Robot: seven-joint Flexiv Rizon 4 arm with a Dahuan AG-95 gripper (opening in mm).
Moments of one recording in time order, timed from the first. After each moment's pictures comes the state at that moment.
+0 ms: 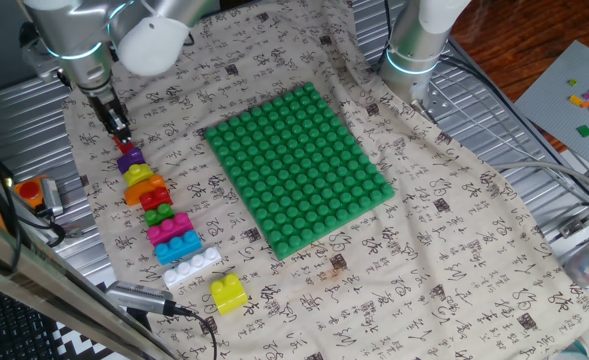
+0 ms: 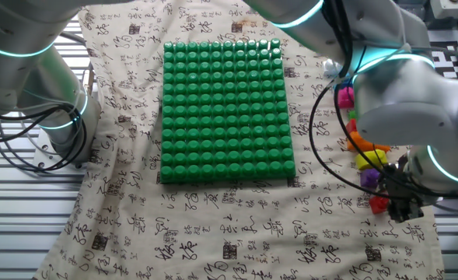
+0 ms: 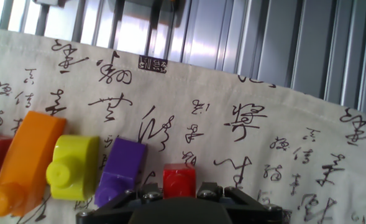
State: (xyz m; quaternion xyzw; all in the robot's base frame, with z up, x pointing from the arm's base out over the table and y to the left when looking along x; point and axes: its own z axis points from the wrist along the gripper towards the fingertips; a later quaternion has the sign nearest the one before) arm 0.698 -0.182 0.045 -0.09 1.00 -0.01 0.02
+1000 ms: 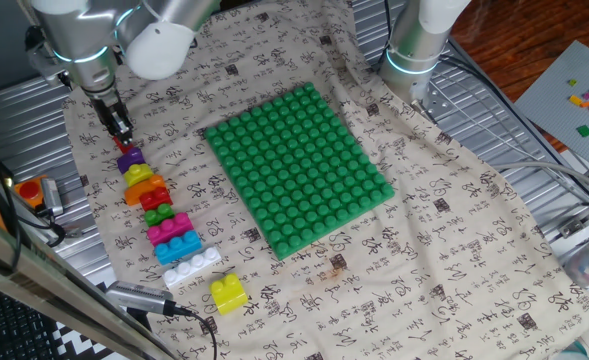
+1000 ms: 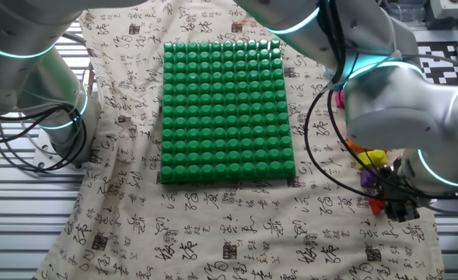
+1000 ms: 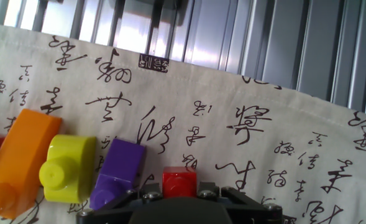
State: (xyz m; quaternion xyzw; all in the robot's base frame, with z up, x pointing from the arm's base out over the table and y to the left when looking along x) arm 0.697 -0.182 0.036 -0.10 0.99 -0.01 0.03
